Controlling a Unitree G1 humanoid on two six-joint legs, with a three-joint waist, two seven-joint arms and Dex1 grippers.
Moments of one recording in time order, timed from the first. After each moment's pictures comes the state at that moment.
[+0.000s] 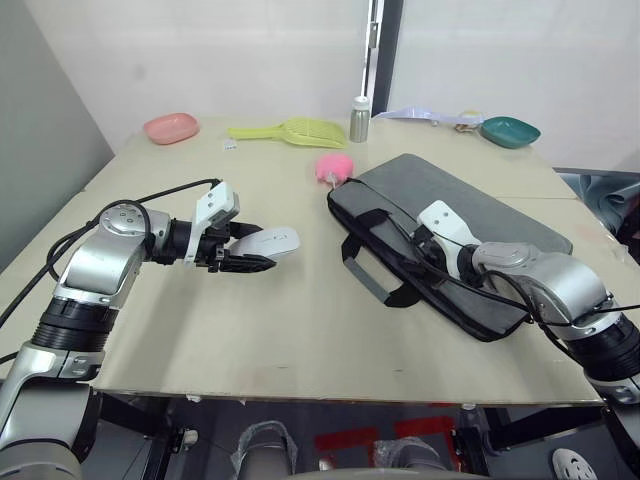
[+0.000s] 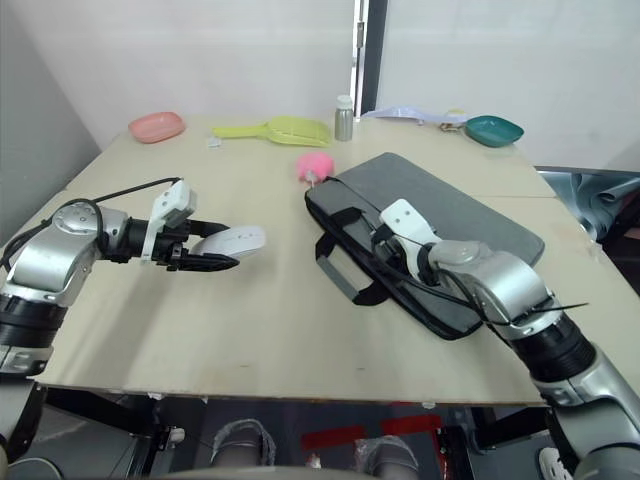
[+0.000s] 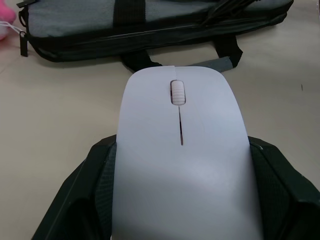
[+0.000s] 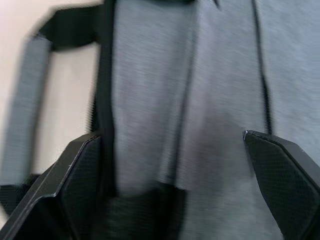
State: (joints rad) left arm -0.57 0.81 -0.02 0.01 -0.32 0.58 -1.34; right arm -0.54 -0.77 0.27 -0.32 0.53 1.09 0.25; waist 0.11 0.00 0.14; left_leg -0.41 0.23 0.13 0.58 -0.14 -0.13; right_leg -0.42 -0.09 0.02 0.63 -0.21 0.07
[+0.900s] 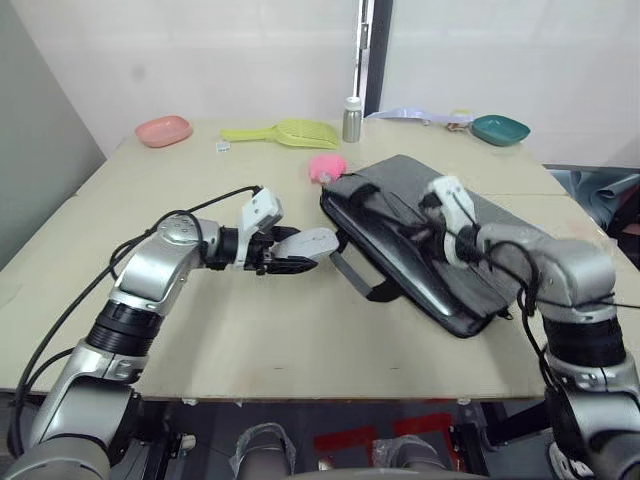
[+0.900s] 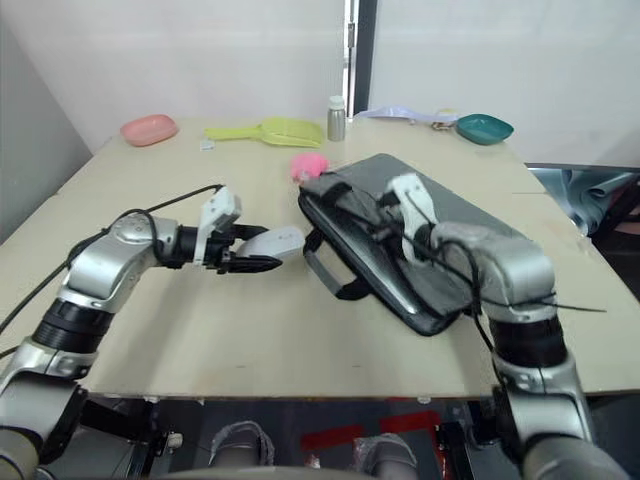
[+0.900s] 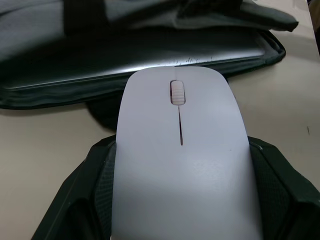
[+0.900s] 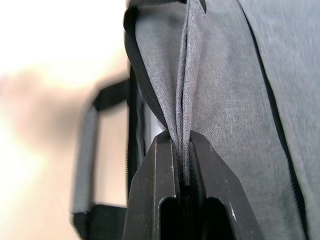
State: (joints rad) left arm -0.61 0.62 -0.14 -0.03 -0.35 0.65 -1.12; right arm -0.69 -0.46 -0.16 -0.33 0.60 1.39 0.31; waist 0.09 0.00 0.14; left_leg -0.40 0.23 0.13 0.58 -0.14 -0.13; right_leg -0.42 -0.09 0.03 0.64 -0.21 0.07
